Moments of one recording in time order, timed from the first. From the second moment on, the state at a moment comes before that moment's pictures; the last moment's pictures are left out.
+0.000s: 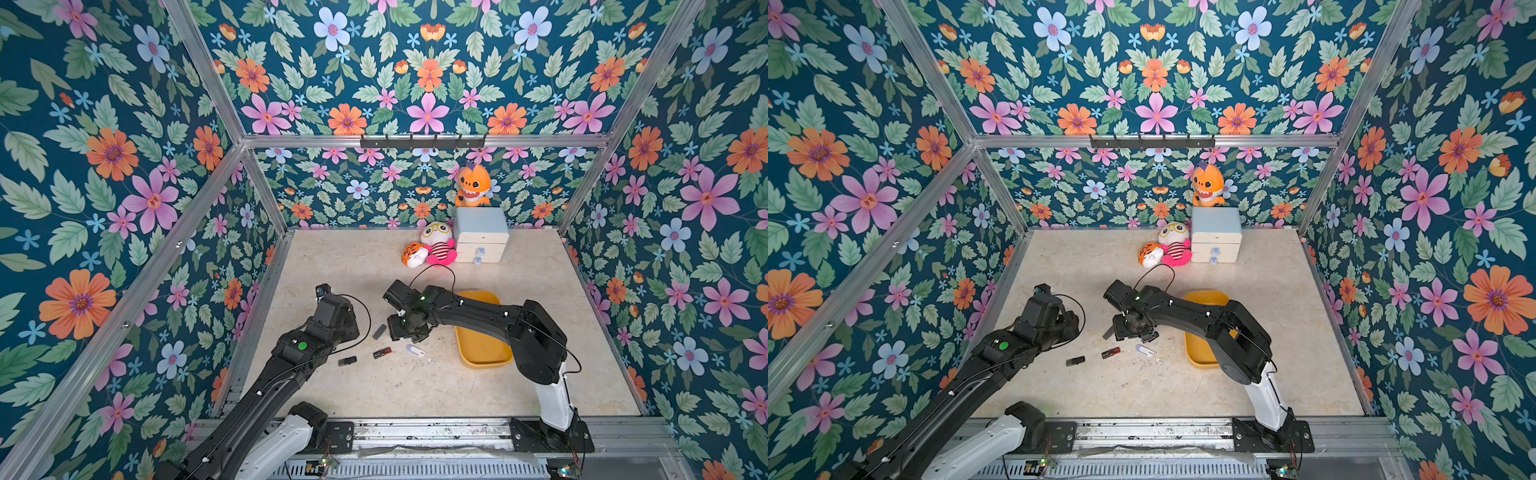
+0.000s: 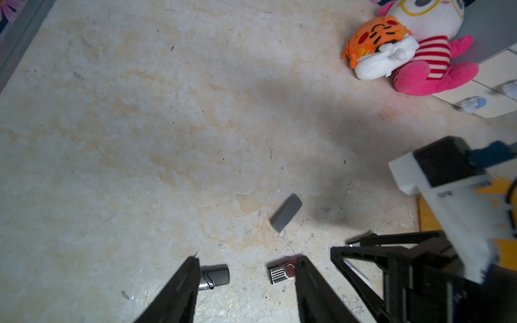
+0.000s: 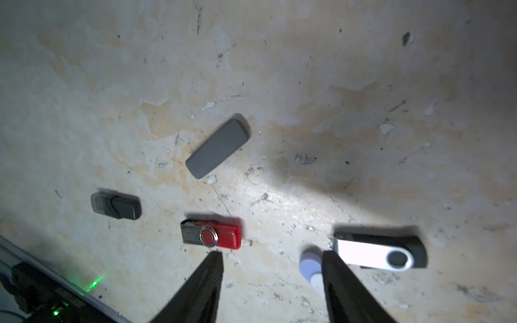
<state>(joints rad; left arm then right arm) -0.51 0.85 0.77 -0.77 -0.26 -0.64 1.00 2.08 1.63 -0.76 -0.07 0.70</state>
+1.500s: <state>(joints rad) -0.51 0.78 0.75 -0.77 -0.30 -0.66 1.08 2.63 2.44 -1.25 0.10 0.78</state>
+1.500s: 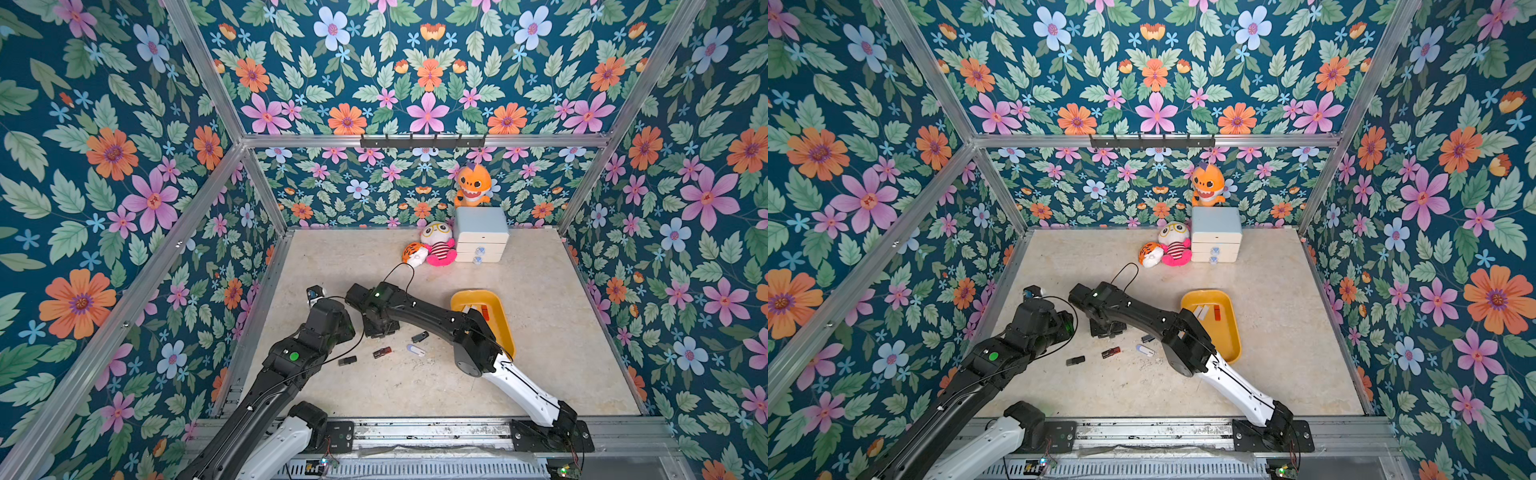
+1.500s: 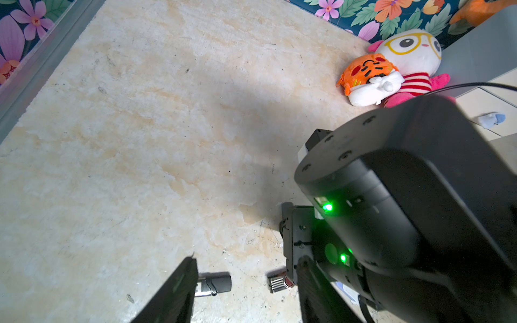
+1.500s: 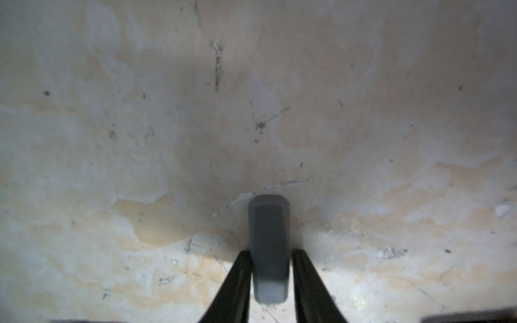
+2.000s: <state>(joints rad) -0.51 0.80 0.75 -0.77 -0.29 -0.66 1.07 2.52 2.30 -1.15 0.10 0.69</state>
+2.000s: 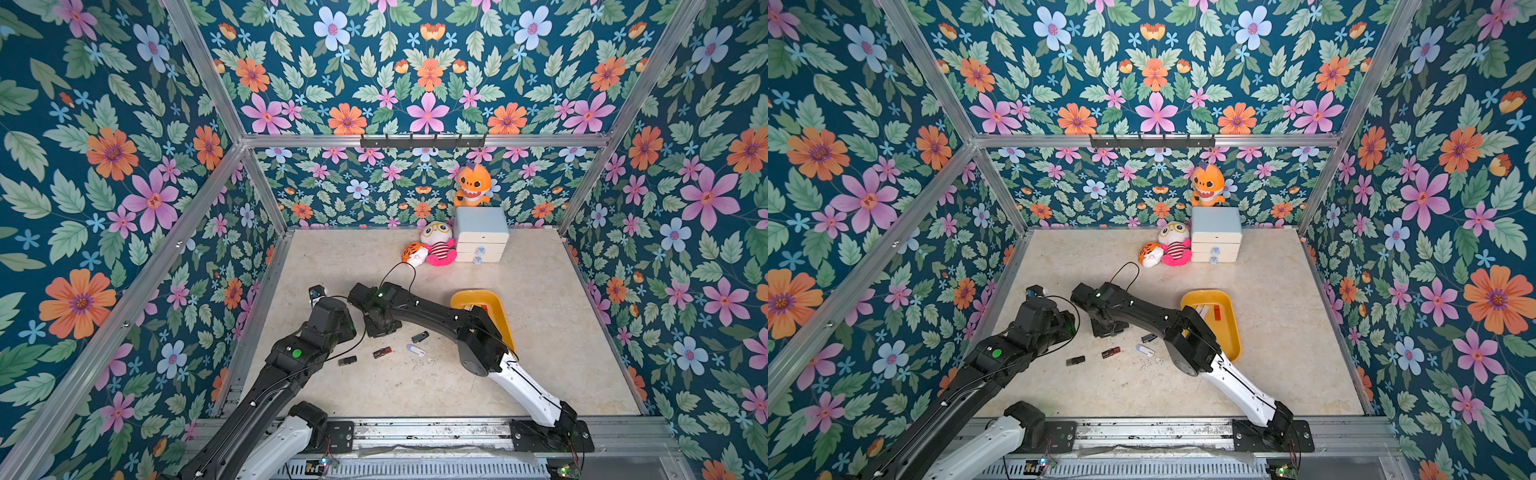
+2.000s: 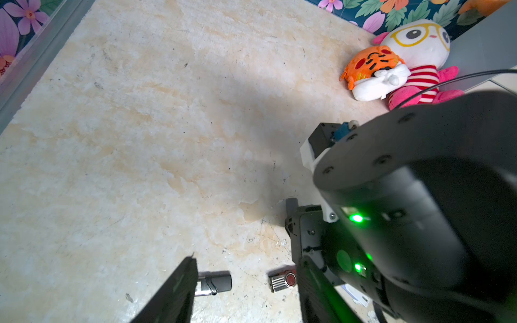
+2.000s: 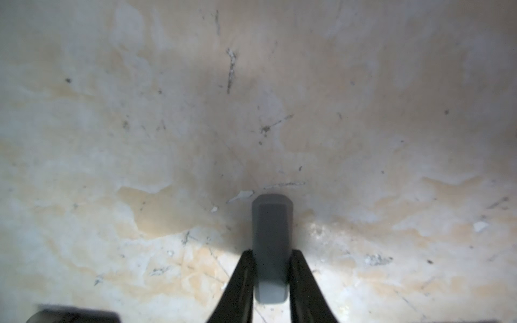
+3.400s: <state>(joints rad) -0.52 0.84 0.75 -0.73 -0.22 -0.64 0.56 1.63 0.97 -0.50 -0.16 0.65</state>
